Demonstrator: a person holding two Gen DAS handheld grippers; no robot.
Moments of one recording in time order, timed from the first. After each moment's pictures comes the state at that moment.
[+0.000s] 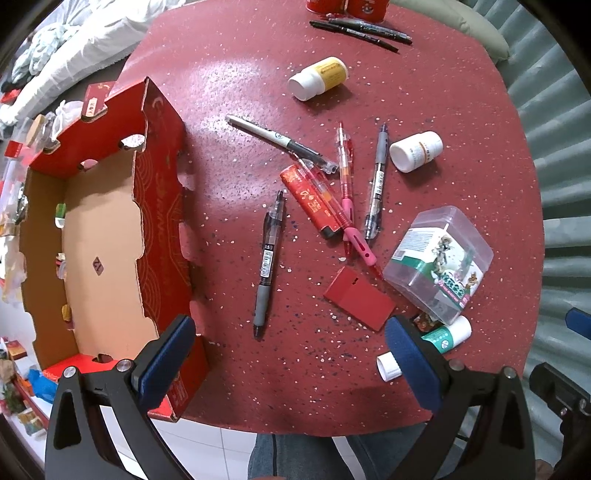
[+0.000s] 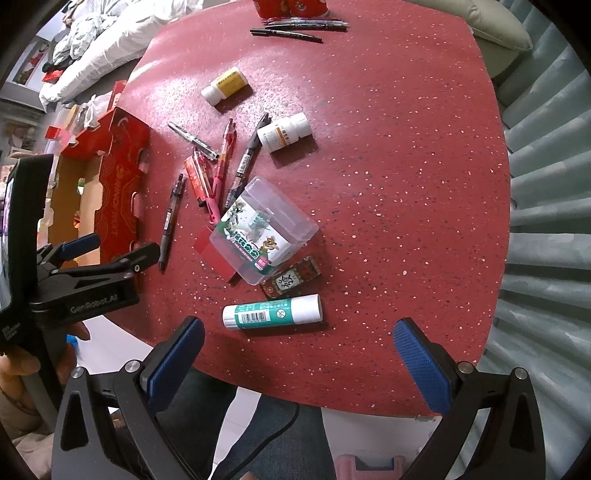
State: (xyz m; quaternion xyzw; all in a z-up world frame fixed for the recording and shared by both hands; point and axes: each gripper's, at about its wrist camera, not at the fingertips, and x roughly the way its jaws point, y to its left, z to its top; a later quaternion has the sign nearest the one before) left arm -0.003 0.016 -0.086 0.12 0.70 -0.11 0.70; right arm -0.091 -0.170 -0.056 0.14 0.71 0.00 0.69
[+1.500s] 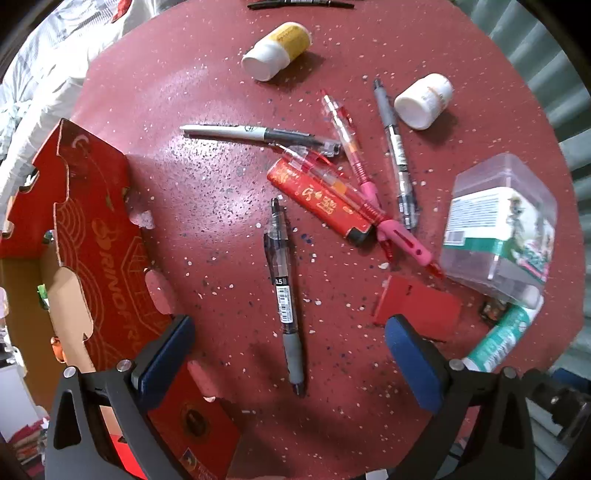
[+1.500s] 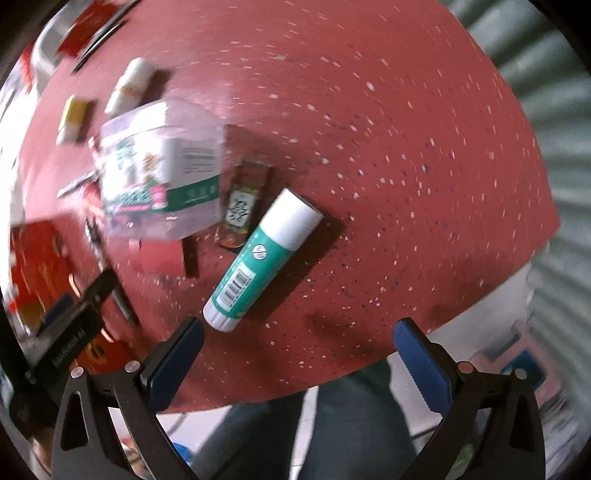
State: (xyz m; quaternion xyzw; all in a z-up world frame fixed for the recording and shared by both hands) left arm 0.004 0.034 -0.155 0.24 0.65 -0.20 0.69; right arm -0.171 -0.159 -0.158 0.41 0.68 -0.24 0.55
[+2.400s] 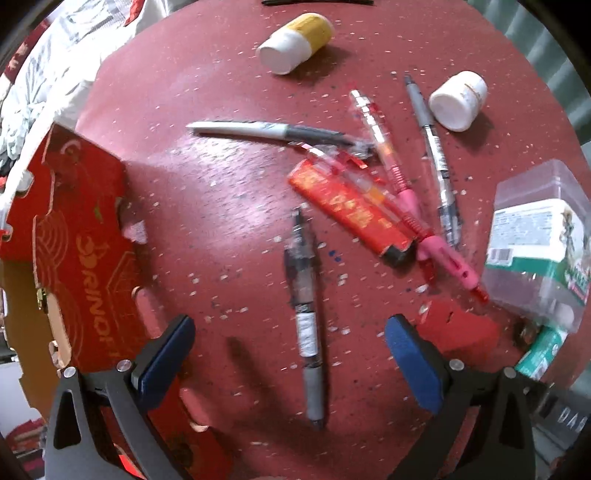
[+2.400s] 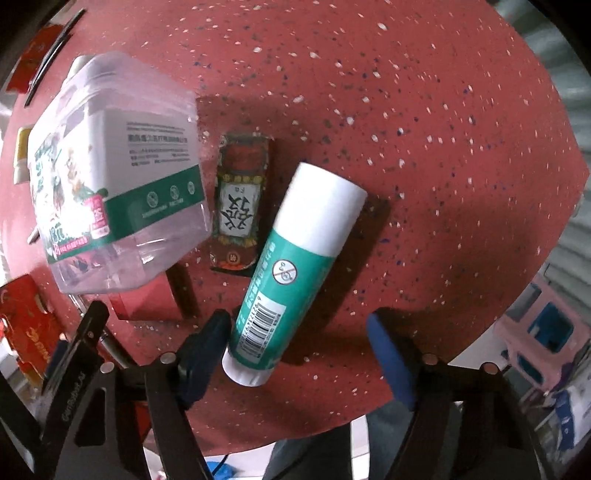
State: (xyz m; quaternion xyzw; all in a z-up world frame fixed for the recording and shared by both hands) left arm 0.020 0.024 -0.195 0.25 0.63 -0.18 0.71; right arm -0.145 -0.131 -0.211 0.44 0.68 -0.29 0.51
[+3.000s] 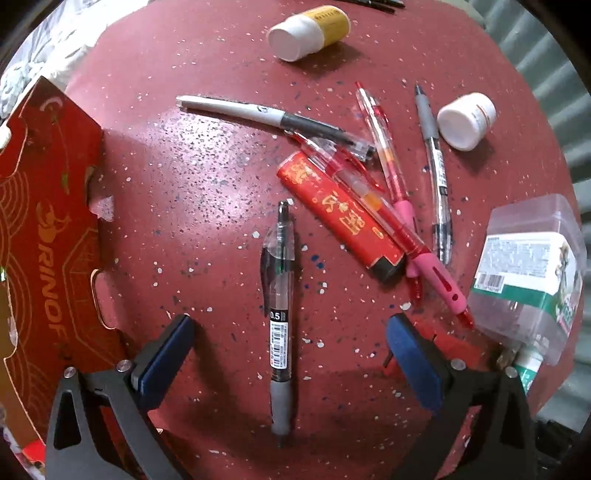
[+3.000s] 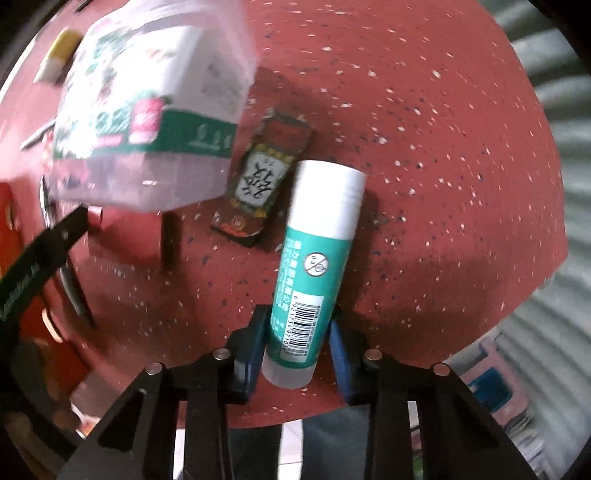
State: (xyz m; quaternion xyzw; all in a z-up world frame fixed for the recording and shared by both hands) left arm 0.029 0.038 -0.209 0.17 0.67 -0.18 0.70; right arm -0.132 -0.097 -0.201 0.30 0.74 -0.23 0.56
